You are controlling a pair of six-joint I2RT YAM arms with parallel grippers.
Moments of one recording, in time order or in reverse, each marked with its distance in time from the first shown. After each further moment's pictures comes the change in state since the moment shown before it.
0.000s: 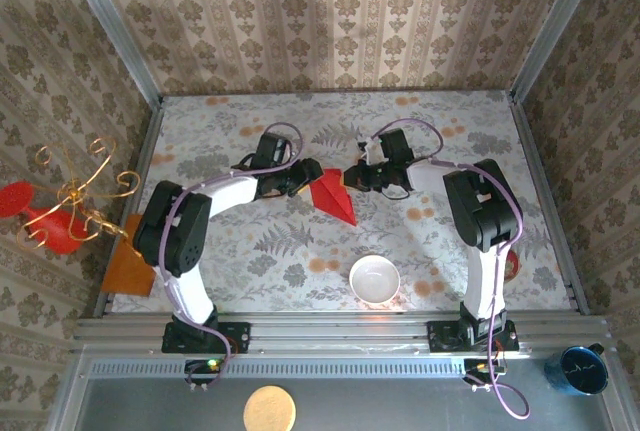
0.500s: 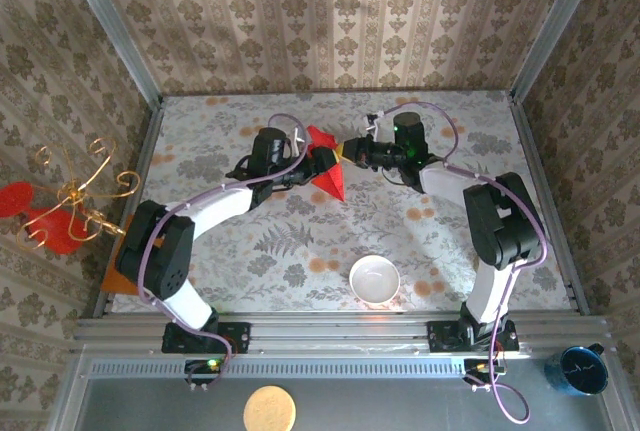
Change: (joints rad) left arm -0.061 -0.149 -0.048 0.207 0.103 -0.008; right arm -0.011 -0.168 -0.082 0.395 -0.091 0.325
